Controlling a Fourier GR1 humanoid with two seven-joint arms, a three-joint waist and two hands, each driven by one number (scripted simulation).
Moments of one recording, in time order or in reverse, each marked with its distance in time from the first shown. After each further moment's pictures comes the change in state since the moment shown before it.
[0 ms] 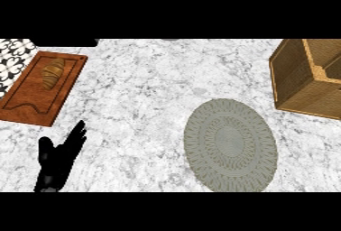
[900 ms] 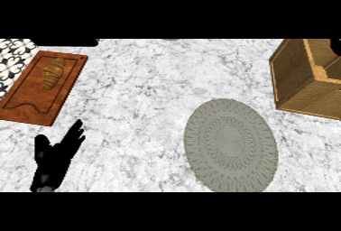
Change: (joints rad) left arm -0.006 0.001 0.030 -0.005 -0.003 -0.028 0.024; right arm 0.070 -0.053 -0.114 0.410 -0.050 -0.225 -0.302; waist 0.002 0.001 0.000
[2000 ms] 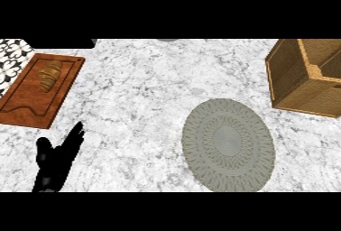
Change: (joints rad) left arm 0.022 -0.032 0.011 -0.019 -0.034 0.003 0.008; right arm 0.046 -0.228 -0.127 0.157 -0.121 0.008 -0.198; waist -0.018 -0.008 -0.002
